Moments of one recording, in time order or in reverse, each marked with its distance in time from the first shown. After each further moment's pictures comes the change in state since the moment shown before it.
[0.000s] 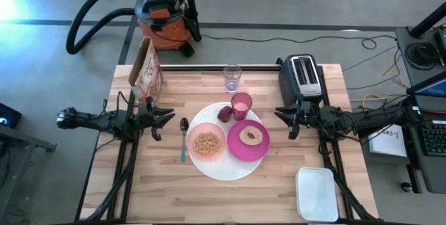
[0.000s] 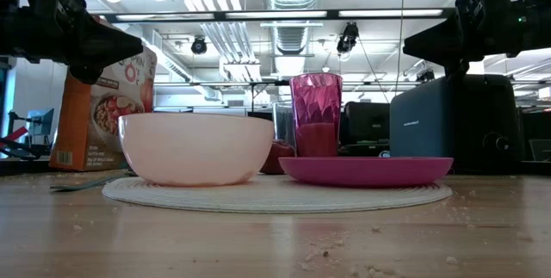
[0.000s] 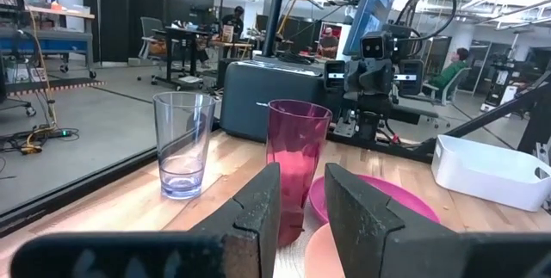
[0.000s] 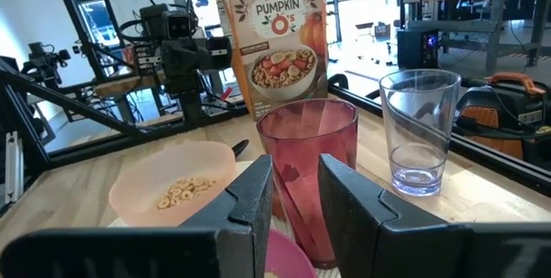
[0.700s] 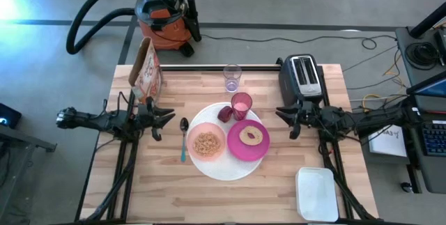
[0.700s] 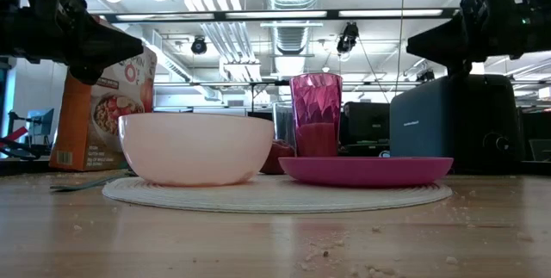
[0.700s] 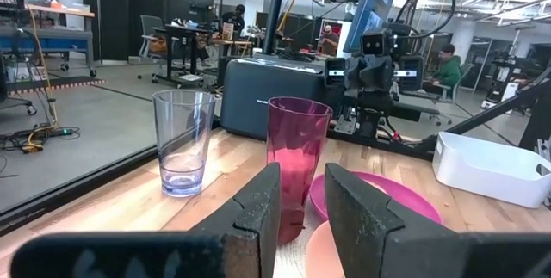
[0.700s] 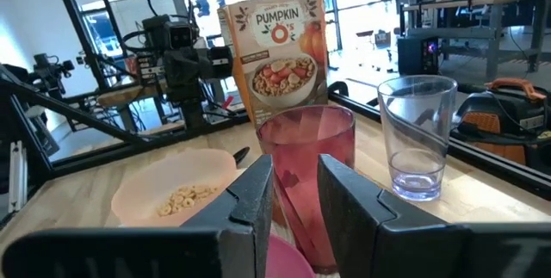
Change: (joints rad) left arm 0.000 0.010 0.001 0.002 0.000 0.000; right arm -0.002 -0.055 -0.019 0.005 0.002 0.000
